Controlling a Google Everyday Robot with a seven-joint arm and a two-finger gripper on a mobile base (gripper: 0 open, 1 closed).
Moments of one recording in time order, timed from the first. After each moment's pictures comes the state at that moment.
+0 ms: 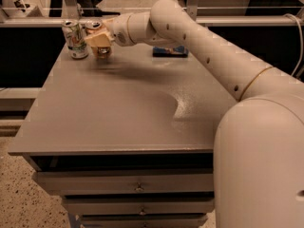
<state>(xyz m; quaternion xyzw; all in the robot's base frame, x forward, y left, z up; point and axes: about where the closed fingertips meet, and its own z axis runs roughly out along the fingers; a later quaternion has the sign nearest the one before) 0.773 0.152 0.923 -0.47 0.63 0.29 0.54</state>
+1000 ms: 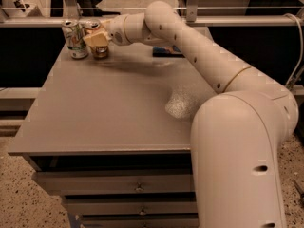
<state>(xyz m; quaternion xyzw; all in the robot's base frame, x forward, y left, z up) 0.805 0.170 0.907 -0.47 0.64 0.30 0.54</state>
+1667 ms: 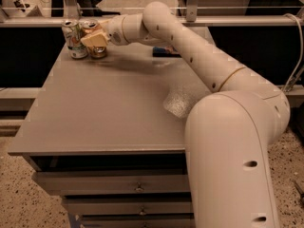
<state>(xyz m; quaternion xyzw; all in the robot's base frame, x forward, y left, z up) 0.813 0.175 0.904 -0.47 0.63 0.30 0.54</state>
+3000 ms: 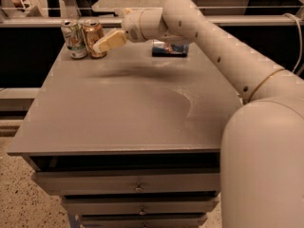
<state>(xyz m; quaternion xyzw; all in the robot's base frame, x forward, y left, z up) 0.785 0.118 0.933 -0.48 0.62 0.26 0.56</state>
